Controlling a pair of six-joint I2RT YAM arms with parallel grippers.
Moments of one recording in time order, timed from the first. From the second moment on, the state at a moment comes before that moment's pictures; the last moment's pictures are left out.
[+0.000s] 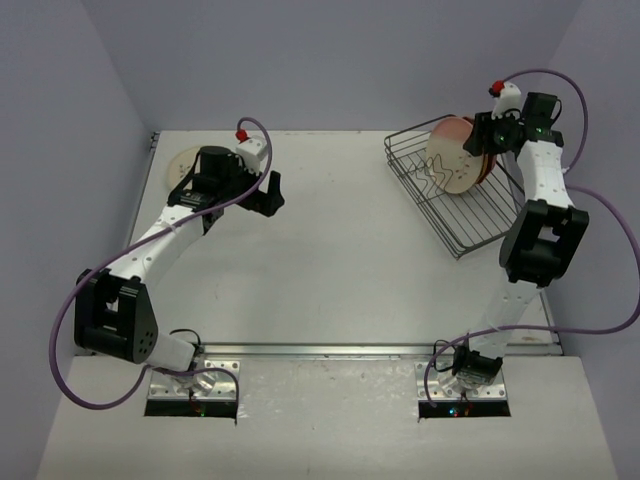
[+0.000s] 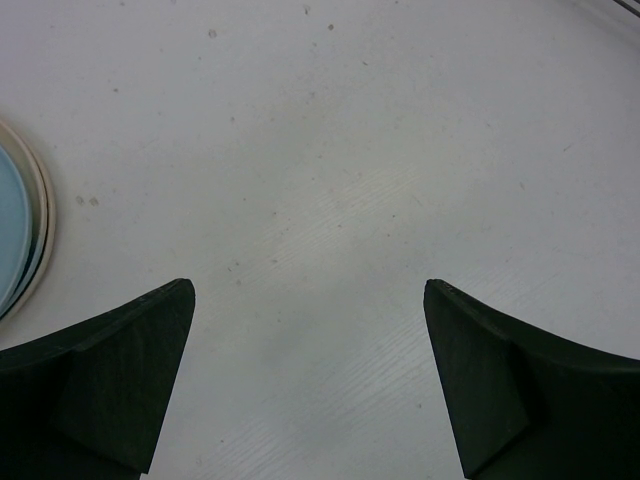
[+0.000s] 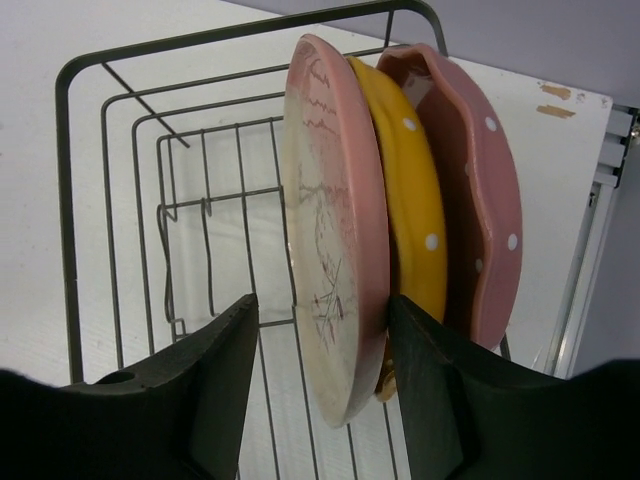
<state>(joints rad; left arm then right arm) -0.21 1.43 1.10 -0.25 0.33 0.08 -0.29 2.04 1.84 -0.48 -0.49 -0.32</state>
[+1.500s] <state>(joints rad) -0.21 1.49 1.17 -0.29 0.33 0.05 -0.23 1.98 1.69 -0.49 -0.36 -0.33</state>
